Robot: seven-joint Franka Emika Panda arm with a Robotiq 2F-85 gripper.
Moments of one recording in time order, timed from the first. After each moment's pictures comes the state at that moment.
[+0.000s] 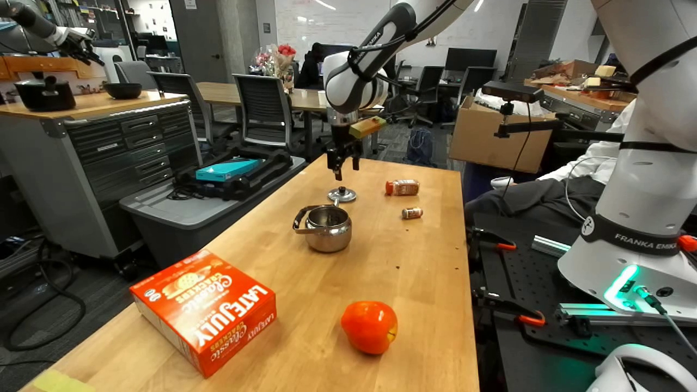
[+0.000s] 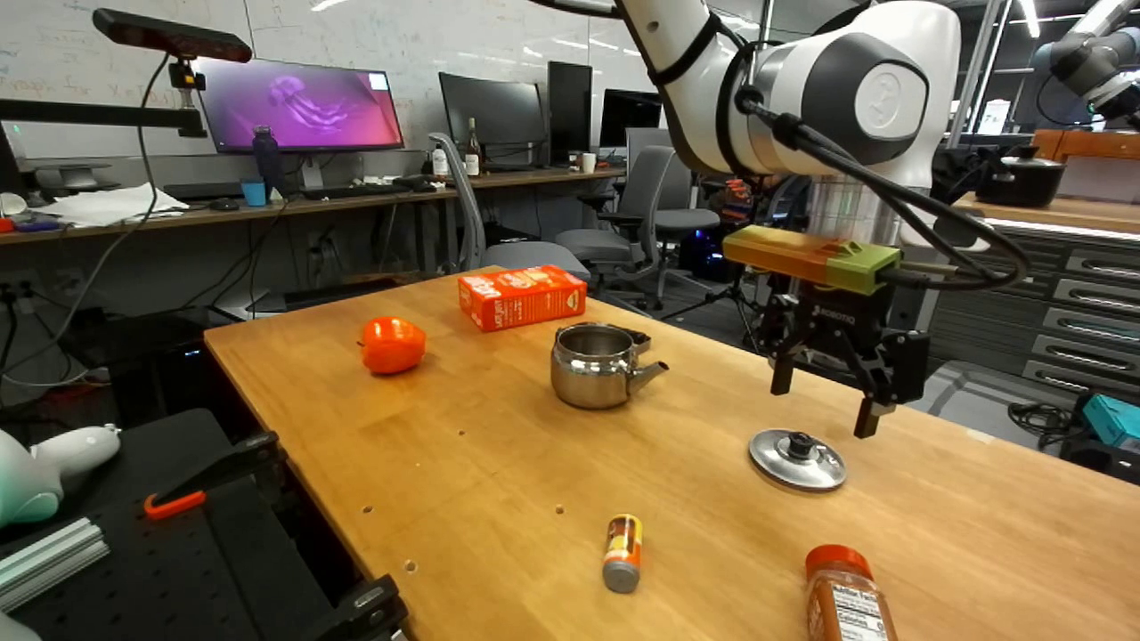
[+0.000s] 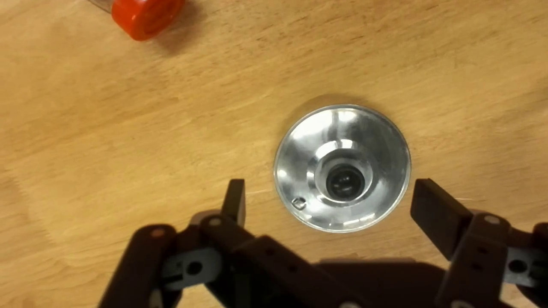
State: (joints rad) arm -0.21 0.66 -0.14 -1.72 -0.01 2.30 -0.01
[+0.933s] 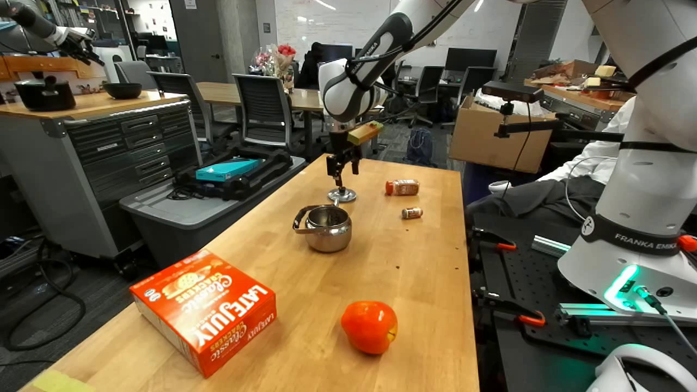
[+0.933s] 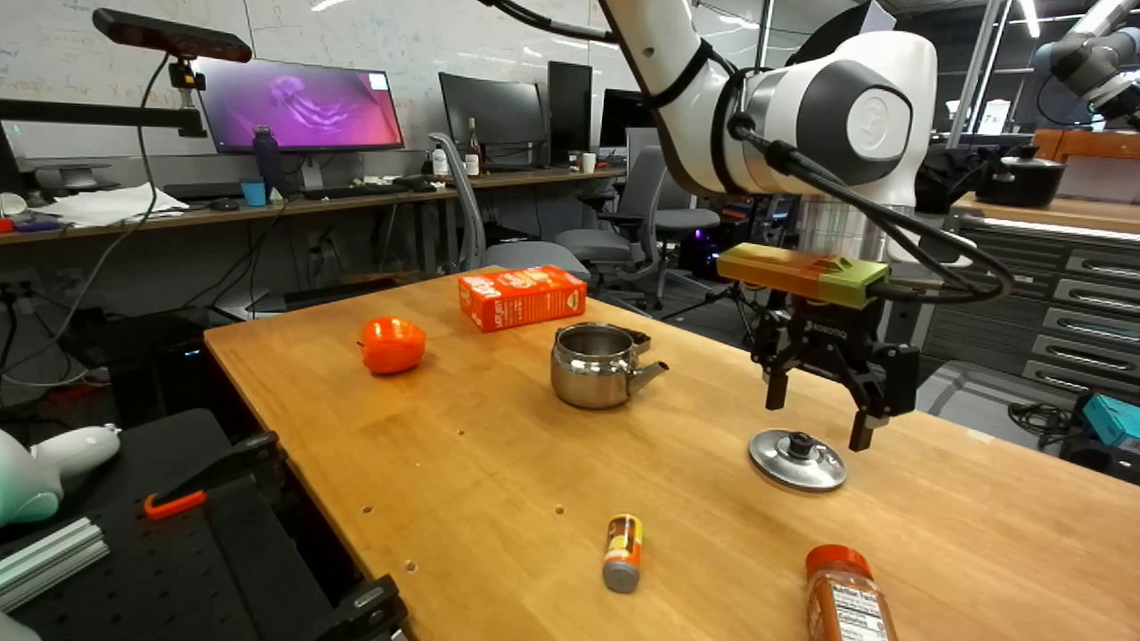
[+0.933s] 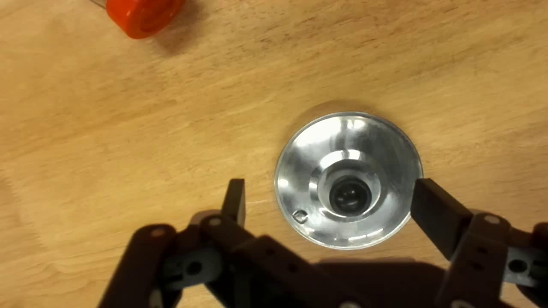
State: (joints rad) arm -0.20 0.70 -0.14 -1.69 -0.06 2.30 0.02
